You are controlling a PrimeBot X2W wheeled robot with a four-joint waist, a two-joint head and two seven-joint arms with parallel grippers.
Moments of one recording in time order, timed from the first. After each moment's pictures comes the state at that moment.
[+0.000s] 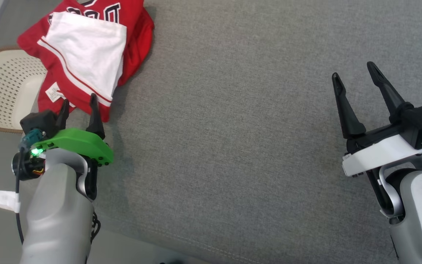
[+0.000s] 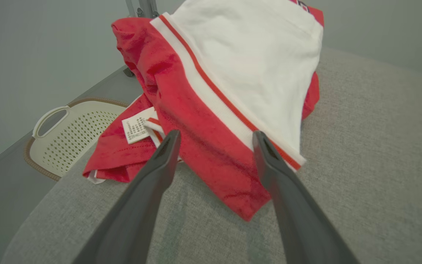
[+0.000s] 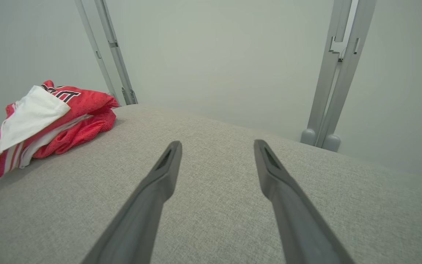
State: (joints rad) left arm -0.67 0.07 0.02 0.89 -0.29 -0.10 -0.26; right arm -0.28 -0.21 0.08 -0.10 0.12 0.13 -0.02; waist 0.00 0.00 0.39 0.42
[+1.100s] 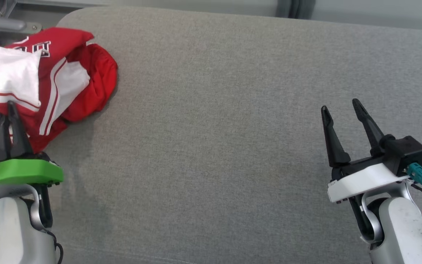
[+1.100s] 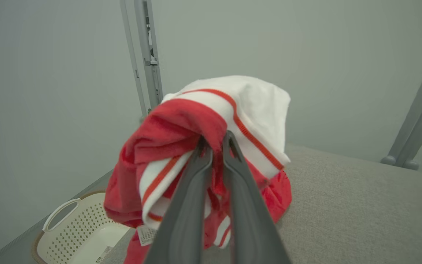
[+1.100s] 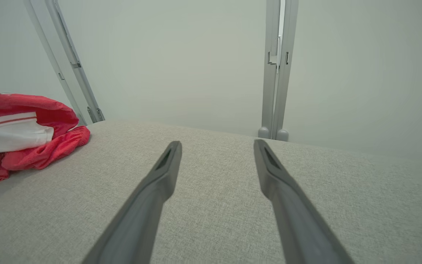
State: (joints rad) left arm -0.40 0.12 0.23 0.39 -0.19 -0.09 -0.26; right arm -0.19 -0.12 0.07 0.02 0.14 0.13 -0.13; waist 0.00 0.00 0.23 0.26
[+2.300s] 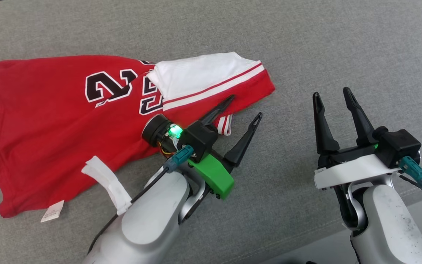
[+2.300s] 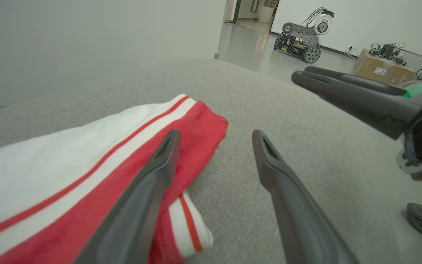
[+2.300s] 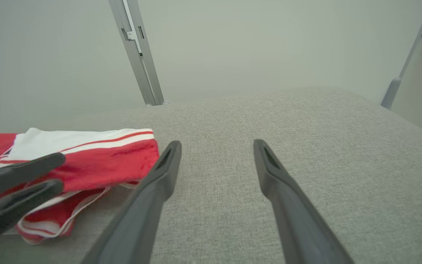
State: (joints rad) left arm -0.62 0.05 -0.74 0.43 -0.34 -0.12 -0.22; right arm -0.27 -0.05 0.08 0.12 0.19 0.13 -0.25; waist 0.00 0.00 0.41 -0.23
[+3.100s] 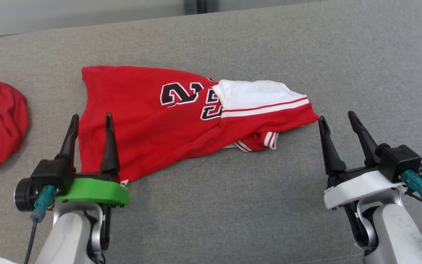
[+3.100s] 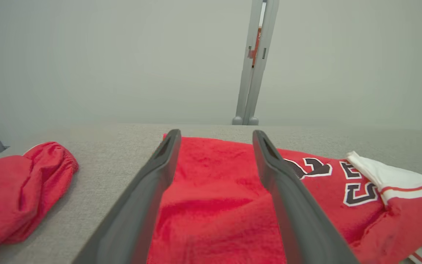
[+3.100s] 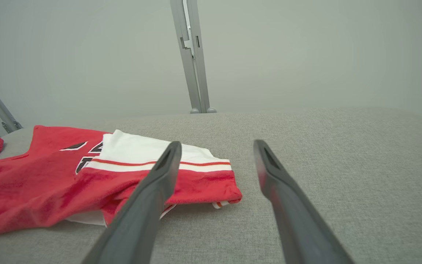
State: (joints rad) left arm -0.28 0.19 -0.26 0.18 -0.39 0.11 -0.26; right arm -0.18 -0.08 0.06 0.10 0.17 0.13 -0.17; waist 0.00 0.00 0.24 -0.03
